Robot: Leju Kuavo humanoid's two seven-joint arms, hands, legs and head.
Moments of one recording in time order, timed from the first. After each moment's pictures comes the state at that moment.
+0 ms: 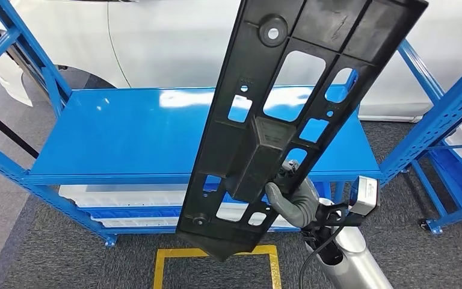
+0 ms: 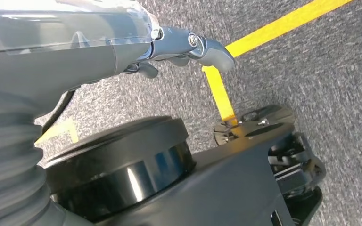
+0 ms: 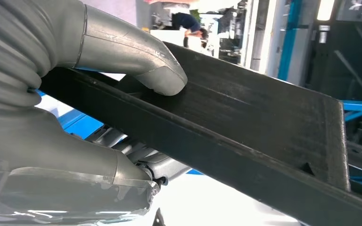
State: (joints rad) left arm -0.11 -0.22 0.97 -0.20 -1.39 0.20 -0.08; right arm -0.22 -0.17 0.36 -1.74 -0.41 0.50 -0.40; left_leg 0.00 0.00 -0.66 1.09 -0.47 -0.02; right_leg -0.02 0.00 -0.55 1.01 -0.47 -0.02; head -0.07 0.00
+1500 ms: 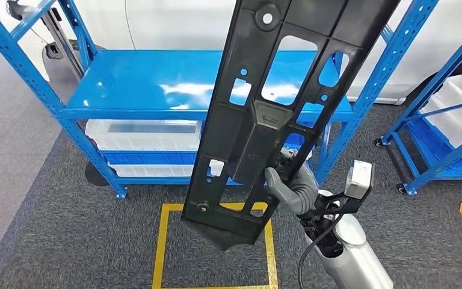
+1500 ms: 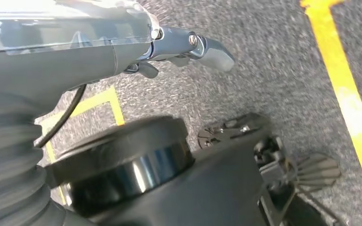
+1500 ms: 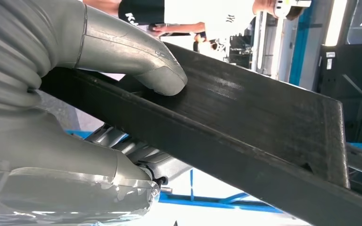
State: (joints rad) left arm -0.10 -0.23 0.98 -0.19 -1.38 0.19 -0.07; right arm -0.26 -0.16 0.34 -1.70 -0.44 0.45 -0.33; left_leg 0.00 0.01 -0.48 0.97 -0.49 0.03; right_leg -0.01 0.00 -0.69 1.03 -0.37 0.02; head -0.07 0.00
